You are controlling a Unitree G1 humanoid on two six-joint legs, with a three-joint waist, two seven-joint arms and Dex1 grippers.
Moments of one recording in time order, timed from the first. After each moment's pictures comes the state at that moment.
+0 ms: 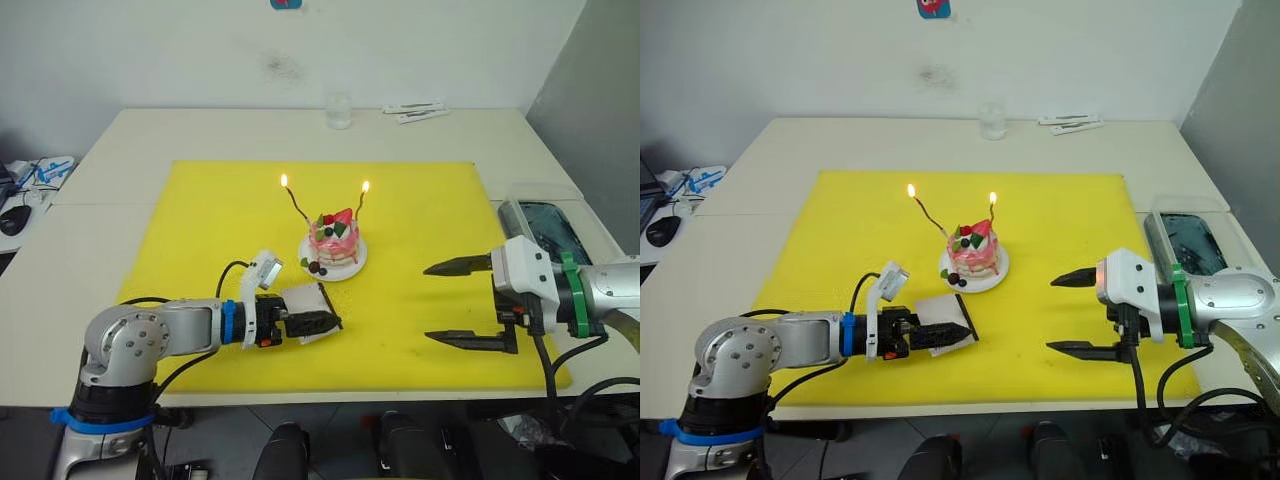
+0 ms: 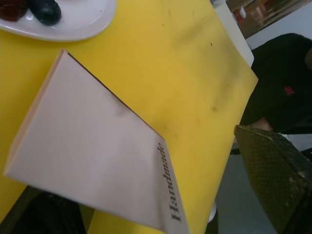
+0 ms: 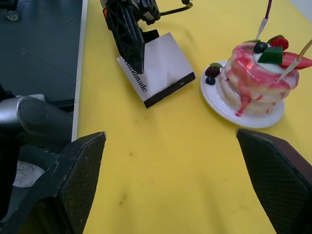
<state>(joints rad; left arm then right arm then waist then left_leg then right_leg) -0.35 0.62 0.12 -0.31 -1.11 1.38 -0.48 -0.26 -1.03 -0.06 -0.60 0.61 0.57 1.09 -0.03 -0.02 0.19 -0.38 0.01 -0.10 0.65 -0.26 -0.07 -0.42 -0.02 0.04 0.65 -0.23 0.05</state>
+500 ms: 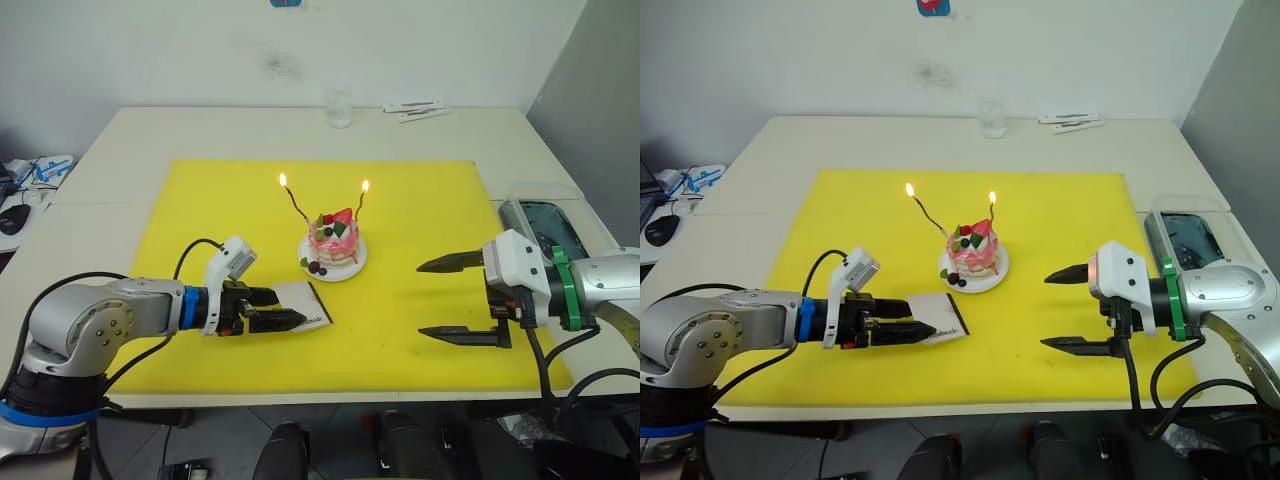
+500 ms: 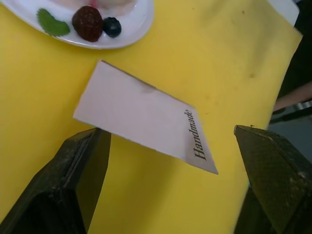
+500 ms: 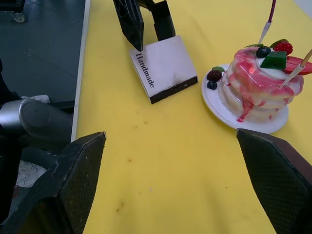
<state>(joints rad) -0.36 0.92 0.03 -0.33 -0.91 1.17 -0.79 -0.31 -1.02 -0.02 -0.59 0.61 0.59 1.10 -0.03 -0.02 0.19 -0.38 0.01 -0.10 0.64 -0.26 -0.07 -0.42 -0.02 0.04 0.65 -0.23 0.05</state>
